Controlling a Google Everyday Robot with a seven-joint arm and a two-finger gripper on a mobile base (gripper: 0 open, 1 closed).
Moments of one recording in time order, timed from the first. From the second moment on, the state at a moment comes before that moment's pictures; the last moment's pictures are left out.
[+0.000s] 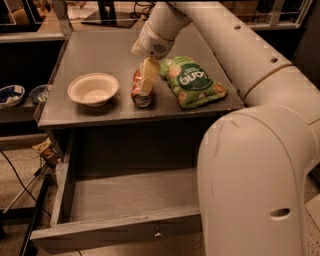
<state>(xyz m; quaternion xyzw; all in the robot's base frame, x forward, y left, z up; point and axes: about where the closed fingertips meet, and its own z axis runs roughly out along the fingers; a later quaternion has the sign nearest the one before) 0.696 0.067 0.889 -0.75 0.60 0.12 0.23</state>
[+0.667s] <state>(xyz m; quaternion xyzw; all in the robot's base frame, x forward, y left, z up) 0.693 0.080 0.867 -0.75 0.61 0.14 0.23</state>
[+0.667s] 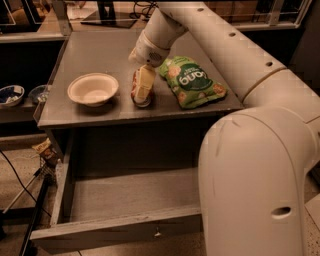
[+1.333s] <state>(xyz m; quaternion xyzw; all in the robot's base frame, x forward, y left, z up) 0.699 0.082 0.853 -0.74 0.61 0.15 0.22</state>
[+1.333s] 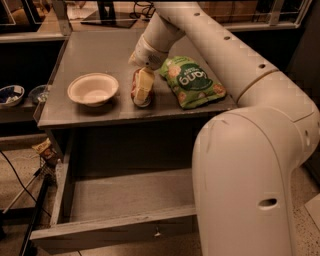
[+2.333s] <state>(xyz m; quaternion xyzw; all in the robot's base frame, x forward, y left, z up) 0.699 0.082 0.853 -0.74 0.61 0.15 0.22</state>
